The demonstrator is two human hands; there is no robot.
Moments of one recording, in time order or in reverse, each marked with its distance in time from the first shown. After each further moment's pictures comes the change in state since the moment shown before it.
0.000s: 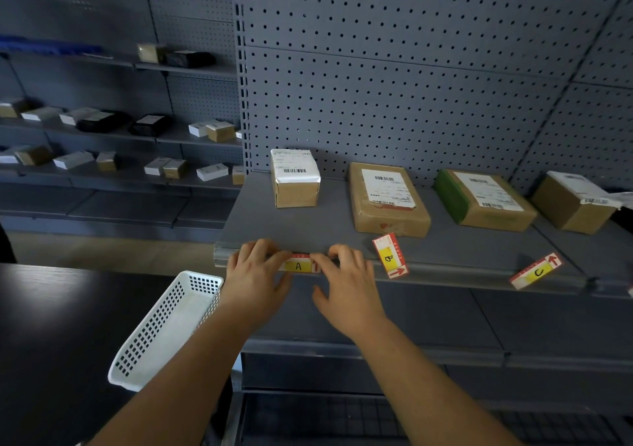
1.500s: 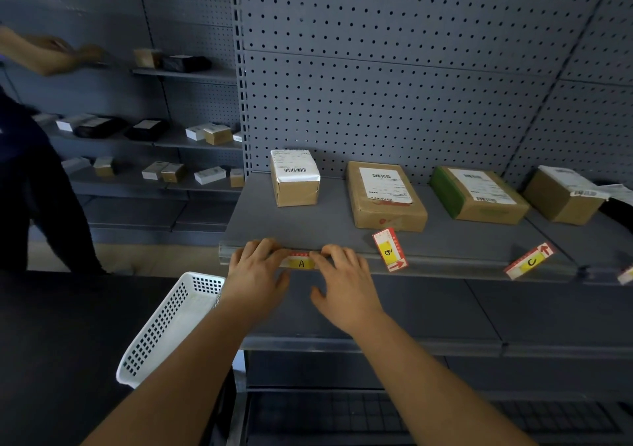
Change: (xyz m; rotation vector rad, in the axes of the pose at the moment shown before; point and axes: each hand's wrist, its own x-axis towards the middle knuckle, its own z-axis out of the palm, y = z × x) left_hand -0.003 -0.008 -0.006 -0.021 -0.058 0.031; right_hand -0.004 -0.007 0.004 -0.002 -0.007 -0.067
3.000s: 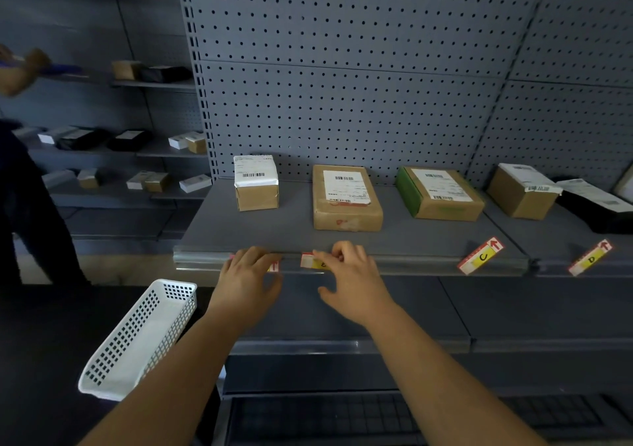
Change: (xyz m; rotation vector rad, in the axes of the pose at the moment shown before) left_hand 0.006 0.069 0.012 -0.049 0.000 -0.012; right_hand -0.026 0.087 -0.041 0.033 -0.081 0.033
